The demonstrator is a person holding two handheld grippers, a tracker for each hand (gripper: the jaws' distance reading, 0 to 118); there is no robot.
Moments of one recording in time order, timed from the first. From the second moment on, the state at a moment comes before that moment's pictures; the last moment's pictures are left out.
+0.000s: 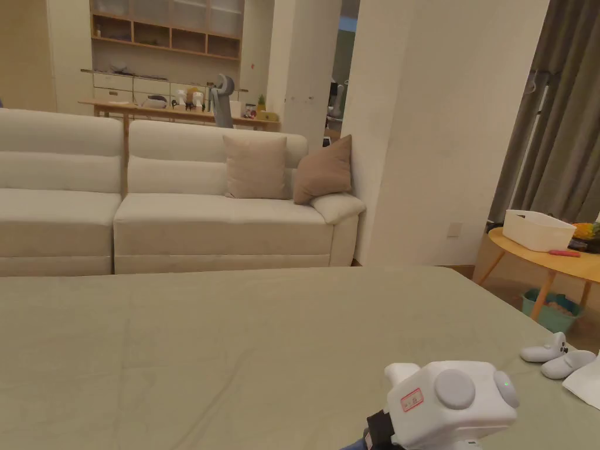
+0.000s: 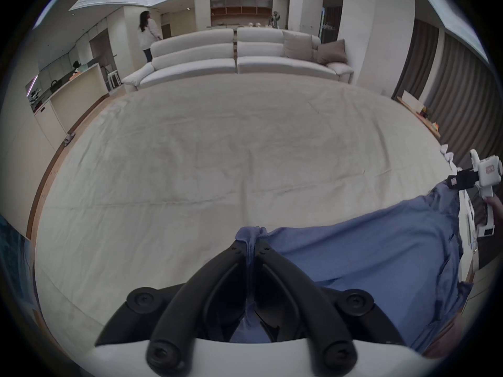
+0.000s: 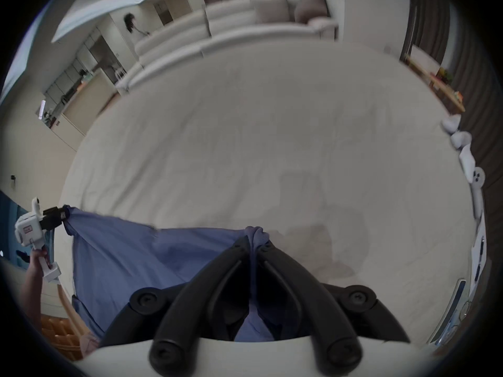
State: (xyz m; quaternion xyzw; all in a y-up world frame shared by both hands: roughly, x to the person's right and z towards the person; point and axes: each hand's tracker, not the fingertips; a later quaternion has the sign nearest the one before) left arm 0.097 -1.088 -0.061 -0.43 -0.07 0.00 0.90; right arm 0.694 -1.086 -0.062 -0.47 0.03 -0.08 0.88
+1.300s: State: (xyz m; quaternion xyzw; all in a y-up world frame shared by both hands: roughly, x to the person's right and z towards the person) left arm 0.118 -0.832 -0.153 -0.18 -0.02 0.03 0.98; right arm 0.643 -0.776 -0.106 -0.10 -0.06 -0.01 0.99
